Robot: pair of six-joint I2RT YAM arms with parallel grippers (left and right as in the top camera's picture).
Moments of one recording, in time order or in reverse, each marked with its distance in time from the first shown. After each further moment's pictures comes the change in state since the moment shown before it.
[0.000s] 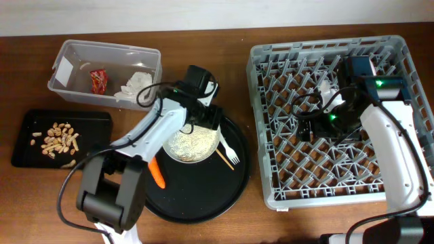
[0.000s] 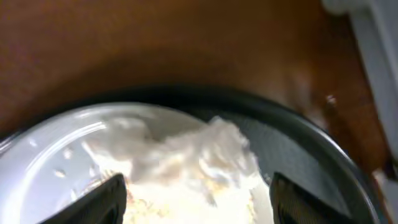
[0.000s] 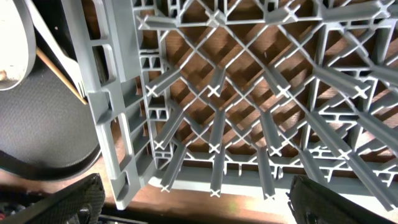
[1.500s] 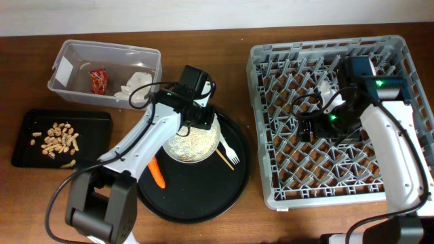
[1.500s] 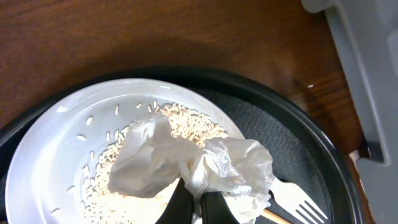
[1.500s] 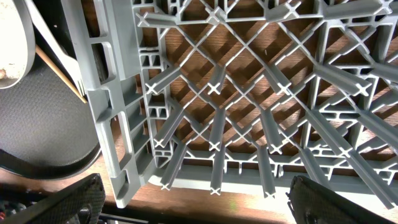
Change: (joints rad) left arm -0.006 -0.102 -0.037 -0.044 -0.024 -0.023; right arm 0.000 0.000 0.000 -0.007 0.000 0.000
